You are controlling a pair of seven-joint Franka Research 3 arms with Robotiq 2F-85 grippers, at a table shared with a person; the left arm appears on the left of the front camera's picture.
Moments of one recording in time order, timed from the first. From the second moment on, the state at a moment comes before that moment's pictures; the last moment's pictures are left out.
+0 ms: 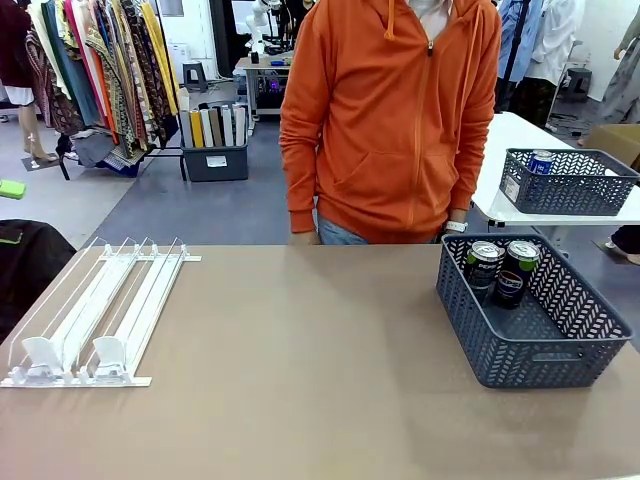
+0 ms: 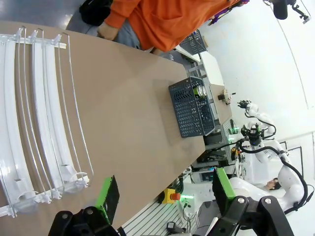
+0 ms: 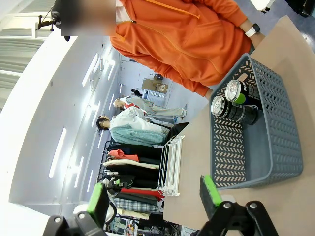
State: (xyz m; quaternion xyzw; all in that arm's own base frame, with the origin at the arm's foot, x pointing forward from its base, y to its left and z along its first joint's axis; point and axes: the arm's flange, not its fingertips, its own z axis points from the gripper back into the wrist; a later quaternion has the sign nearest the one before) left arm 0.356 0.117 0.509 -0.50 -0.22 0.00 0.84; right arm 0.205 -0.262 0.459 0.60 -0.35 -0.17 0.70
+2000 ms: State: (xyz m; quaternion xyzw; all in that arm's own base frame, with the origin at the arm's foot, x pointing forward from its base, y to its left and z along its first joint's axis) left arm 0.356 0.117 0.509 -0.50 -0.22 0.00 0.84; right arm 0.205 -0.262 0.459 0.60 -0.35 -0.17 0.70
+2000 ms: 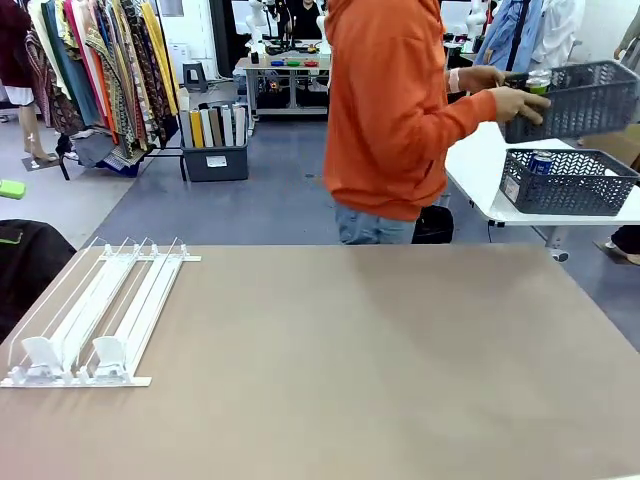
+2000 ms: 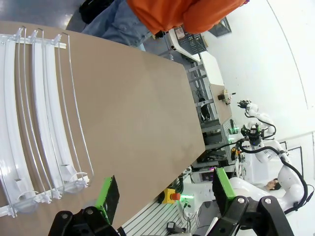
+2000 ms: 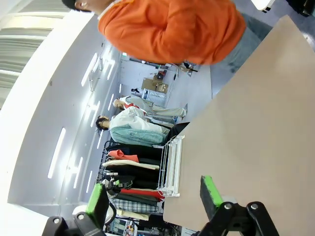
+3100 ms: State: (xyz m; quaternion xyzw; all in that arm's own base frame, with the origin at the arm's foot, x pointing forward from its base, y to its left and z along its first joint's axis) left arm 0.356 0.117 0.509 -0.50 -0.22 0.00 0.84; right arm 0.205 -0.262 0.459 0.60 -0.35 -0.17 0.70
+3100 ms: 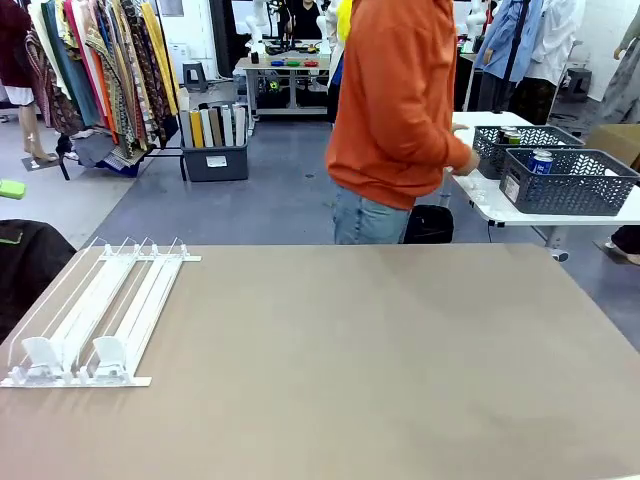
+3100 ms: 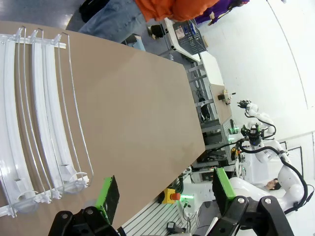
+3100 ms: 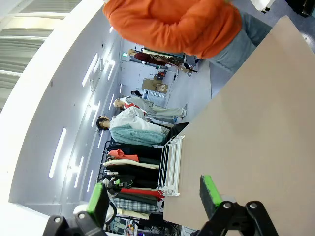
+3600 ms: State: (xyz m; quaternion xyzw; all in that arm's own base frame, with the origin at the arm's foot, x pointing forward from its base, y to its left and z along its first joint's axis) left arm 0.356 0.117 0.509 -0.50 -0.22 0.00 0.84; right arm 0.205 -0.262 0.459 0.60 -0.35 -0.17 0.70
